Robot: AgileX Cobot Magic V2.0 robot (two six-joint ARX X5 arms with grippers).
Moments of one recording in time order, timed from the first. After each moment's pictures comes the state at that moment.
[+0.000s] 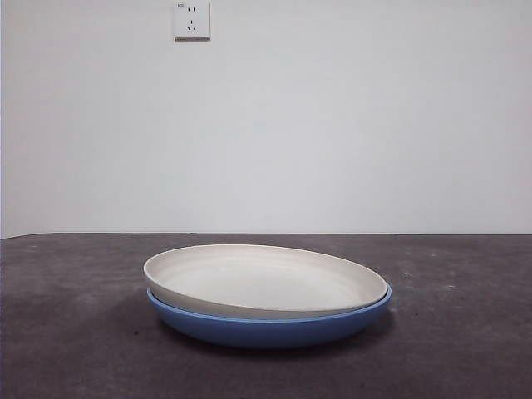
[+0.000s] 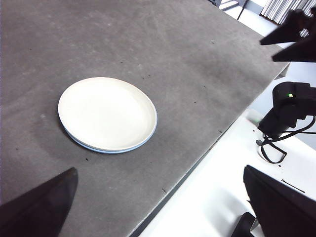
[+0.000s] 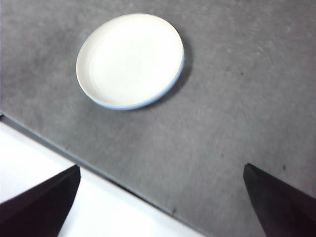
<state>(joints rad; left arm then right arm) -0.64 0.44 1.13 -1.18 0.31 -0.07 0.37 0.36 0.94 -1.28 -0.26 0.14</state>
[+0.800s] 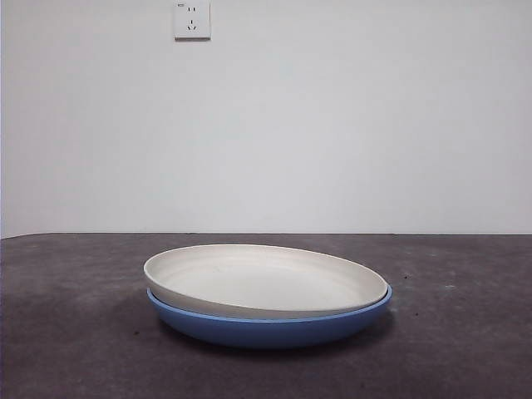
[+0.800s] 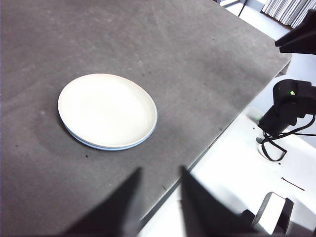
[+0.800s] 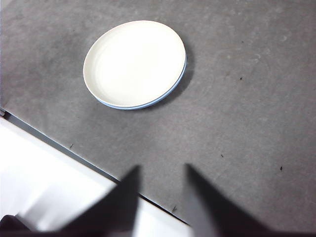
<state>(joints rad) -0.64 0.44 1.13 -1.19 0.31 -0.07 0.37 0.30 0.95 -1.31 -0.26 0.13</state>
